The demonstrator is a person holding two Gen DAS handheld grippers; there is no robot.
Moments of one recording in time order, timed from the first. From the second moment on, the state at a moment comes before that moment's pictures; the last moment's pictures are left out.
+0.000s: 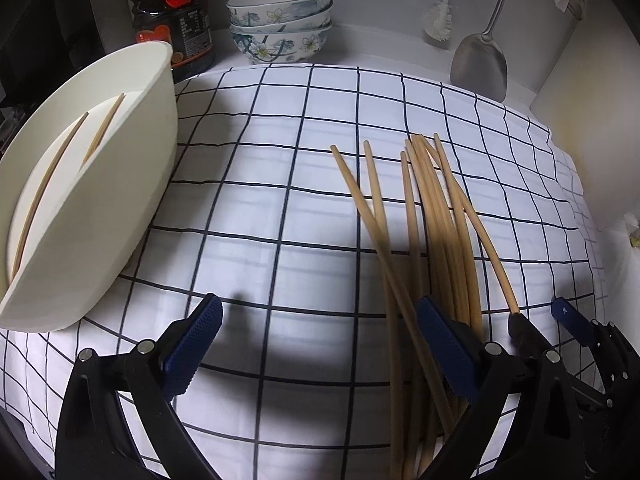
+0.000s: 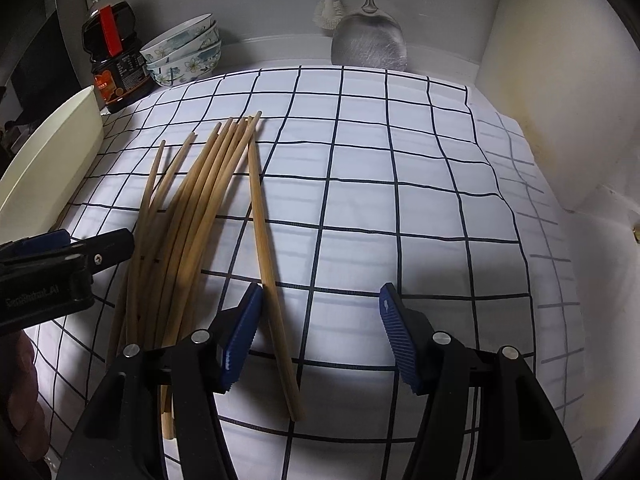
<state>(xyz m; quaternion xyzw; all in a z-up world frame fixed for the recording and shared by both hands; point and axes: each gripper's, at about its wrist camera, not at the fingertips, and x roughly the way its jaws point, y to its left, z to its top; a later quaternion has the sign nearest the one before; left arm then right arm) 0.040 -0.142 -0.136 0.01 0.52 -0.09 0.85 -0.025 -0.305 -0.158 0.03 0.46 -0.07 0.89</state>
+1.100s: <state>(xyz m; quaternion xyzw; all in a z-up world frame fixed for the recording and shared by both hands) 0.021 -0.065 -0.137 -0.02 0.49 -0.05 0.87 -0.013 -0.303 -0.158 0.03 0.45 -0.07 0.89</state>
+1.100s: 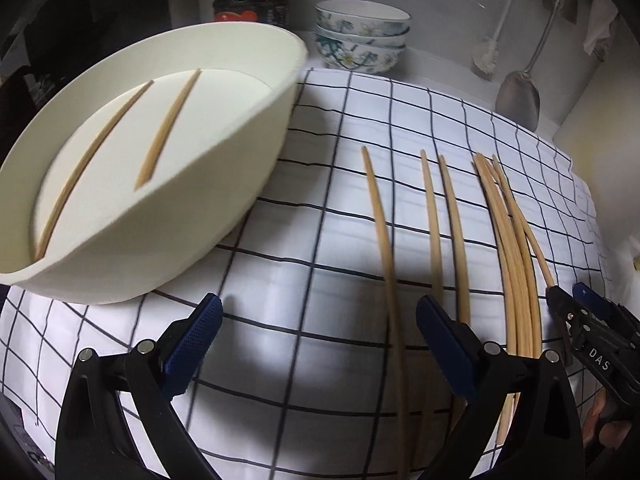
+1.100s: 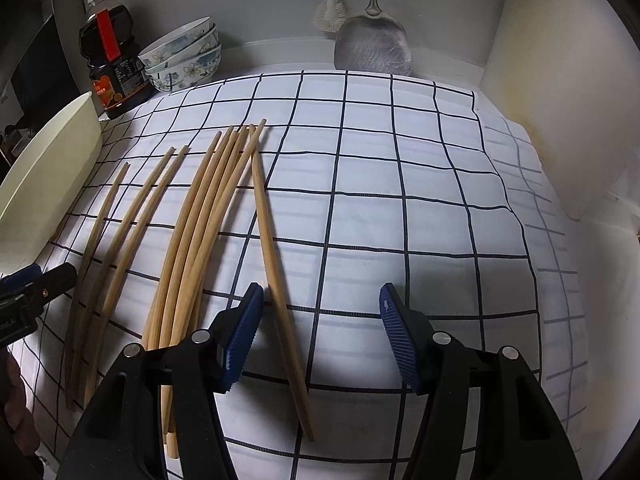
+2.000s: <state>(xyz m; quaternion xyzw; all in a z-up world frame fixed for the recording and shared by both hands) 0.032 -0.089 -0.143 0.02 0.50 -0.03 0.86 0.012 -0.294 -0.159 0.01 0.44 -0.04 0.90</state>
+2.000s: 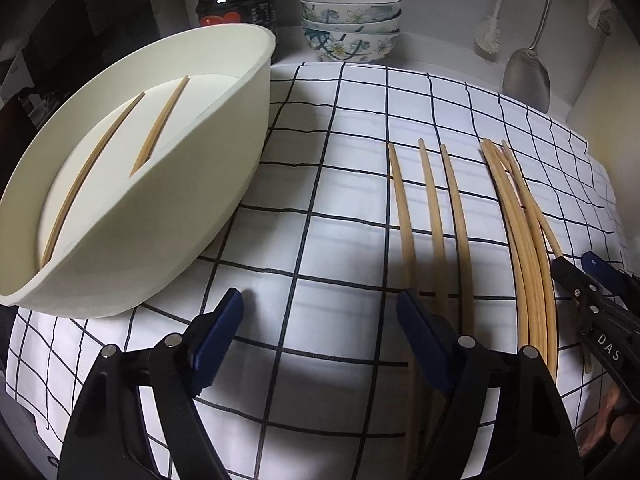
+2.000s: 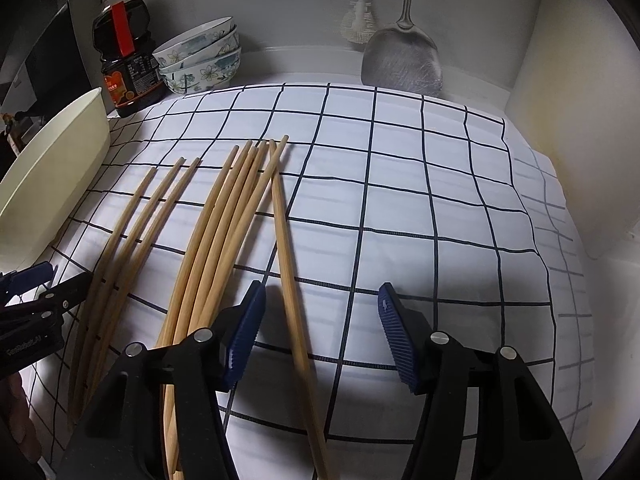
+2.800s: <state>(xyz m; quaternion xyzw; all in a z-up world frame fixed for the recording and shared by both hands) 0.023 -0.101 -0.120 0.01 0.48 -0.08 0.88 0.007 -0.283 -0.157 -0.01 0.44 -0.02 0.90</state>
